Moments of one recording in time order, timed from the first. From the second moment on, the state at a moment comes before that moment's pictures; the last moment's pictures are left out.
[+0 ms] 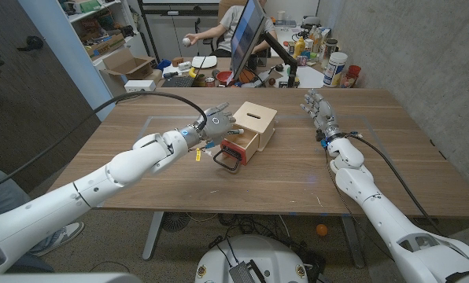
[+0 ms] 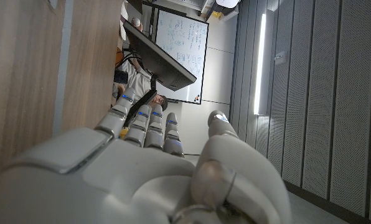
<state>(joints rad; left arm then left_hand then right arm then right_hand) 0.84 0.99 0.62 -2.08 1.36 0.00 -0.12 1.02 0.14 0.44 -0.14 0.18 0.96 0.15 0.26 0.30 0.40 -0.08 0.23 0.22 0.31 0.00 0.20 0.18 0.09 0.17 0.21 0.18 -0.82 -0.32 -0.23 -1.22 0.61 0.37 0.10 0.41 0.14 0.30 -0.12 0.18 0.21 0.06 0.19 0.19 0.23 0.12 0.20 0.20 0.13 0.07 0.22 0.22 0.29 0.11 0.20 0.17</state>
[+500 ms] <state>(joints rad) 0.80 0.98 0.64 -2.03 1.38 -0.03 -0.08 1.02 0.14 0.43 -0.14 0.18 0.95 0.14 0.25 0.30 0.39 -0.09 0.23 0.22 0.31 0.00 0.20 0.18 0.09 0.17 0.21 0.18 -0.82 -0.31 -0.22 -1.21 0.61 0.37 0.11 0.41 0.14 0.30 -0.12 0.18 0.21 0.06 0.19 0.19 0.23 0.12 0.20 0.20 0.13 0.07 0.22 0.22 0.29 0.11 0.20 0.17</state>
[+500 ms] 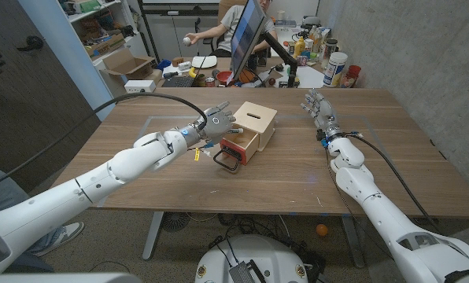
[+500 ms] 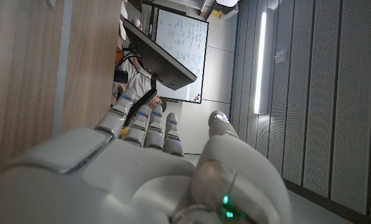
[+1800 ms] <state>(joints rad) 0.69 0.92 0.68 -1.96 1.25 -0.07 -0.21 0.72 0.07 0.29 -0.04 0.17 0.77 0.04 0.17 0.23 0.28 -0.06 0.20 0.21 0.23 0.04 0.19 0.19 0.04 0.17 0.20 0.18 -0.77 -0.29 -0.21 -1.12 0.62 0.37 0.15 0.41 0.14 0.29 -0.13 0.18 0.21 0.06 0.19 0.19 0.23 0.12 0.20 0.20 0.13 0.07 0.22 0.22 0.29 0.11 0.20 0.17</state>
